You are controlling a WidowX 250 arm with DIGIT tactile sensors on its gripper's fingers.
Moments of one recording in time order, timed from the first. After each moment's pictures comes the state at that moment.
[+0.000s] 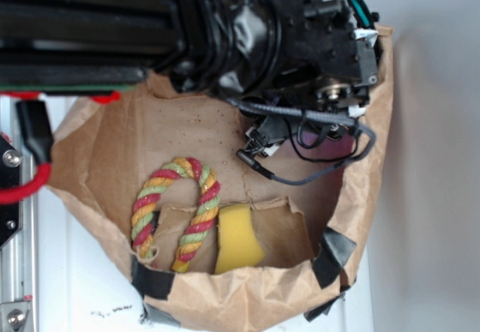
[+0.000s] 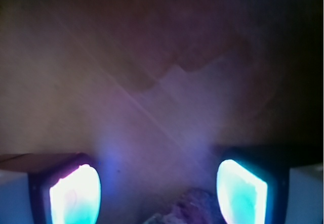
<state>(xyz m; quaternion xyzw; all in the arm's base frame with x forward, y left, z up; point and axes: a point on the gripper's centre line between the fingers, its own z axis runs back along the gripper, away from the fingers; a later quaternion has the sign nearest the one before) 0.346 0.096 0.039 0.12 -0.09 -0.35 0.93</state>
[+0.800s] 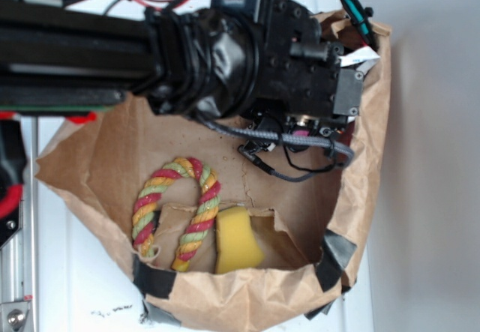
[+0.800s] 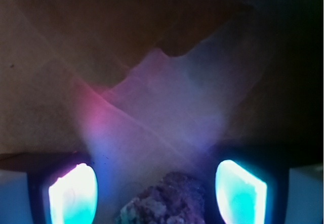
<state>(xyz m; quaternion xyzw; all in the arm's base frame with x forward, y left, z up) 0.344 0.112 0.041 0.19 -0.10 -0.32 0.92</state>
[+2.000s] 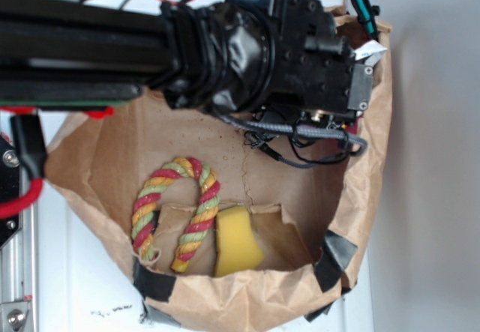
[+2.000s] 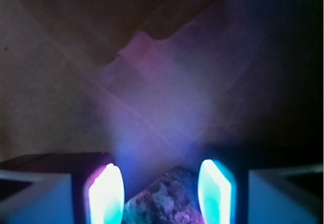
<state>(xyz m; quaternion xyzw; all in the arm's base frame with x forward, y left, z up) 0.340 0.115 0.040 0.18 -0.06 -0.32 0.93</state>
